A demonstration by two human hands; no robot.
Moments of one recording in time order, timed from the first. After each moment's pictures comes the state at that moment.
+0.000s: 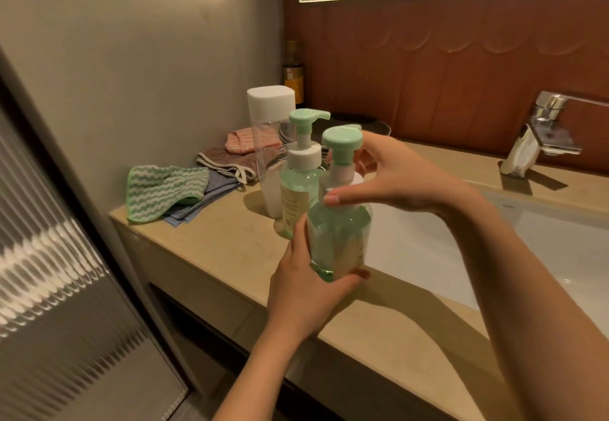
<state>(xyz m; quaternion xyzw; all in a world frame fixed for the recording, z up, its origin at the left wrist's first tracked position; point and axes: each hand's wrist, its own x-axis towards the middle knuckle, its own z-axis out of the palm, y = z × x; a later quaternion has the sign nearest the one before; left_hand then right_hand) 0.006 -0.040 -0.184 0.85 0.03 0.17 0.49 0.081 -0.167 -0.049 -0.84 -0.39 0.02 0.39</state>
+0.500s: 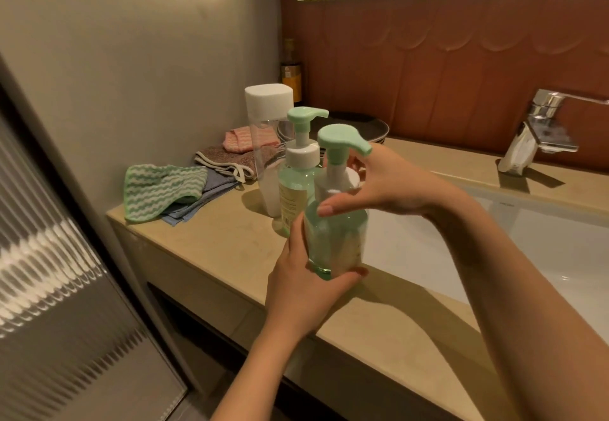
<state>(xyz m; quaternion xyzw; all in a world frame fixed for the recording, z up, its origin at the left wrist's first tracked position) 0.005 -0.039 -0.184 0.85 0.03 0.17 0.50 0.082 -0.164 -0.055 -0.82 -0.41 0.06 0.40</state>
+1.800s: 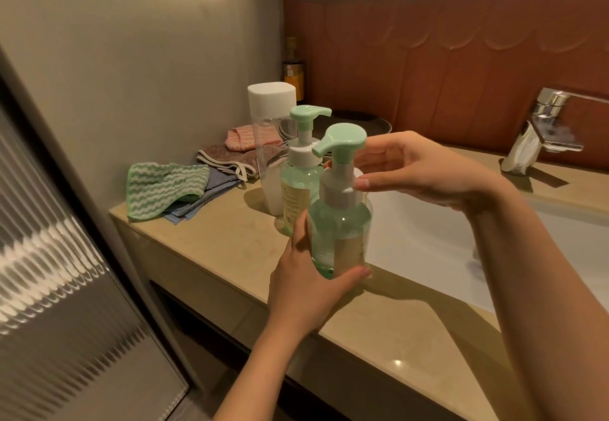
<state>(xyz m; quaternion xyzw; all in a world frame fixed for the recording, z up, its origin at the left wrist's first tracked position) 0.006 -0.039 -0.183 0.87 0.03 0.17 0.46 0.091 -0.192 -0.050 -0.74 -0.41 0.15 0.50</state>
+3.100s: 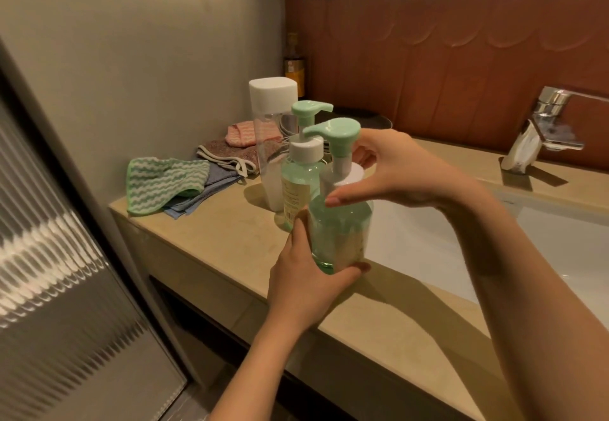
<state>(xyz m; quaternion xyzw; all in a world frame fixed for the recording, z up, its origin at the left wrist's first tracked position) 0.007 -0.040 -0.185 0.88 0.05 0.15 0.45 0.080 -0.168 -0.047 -0.88 -0.35 -0.01 0.30</state>
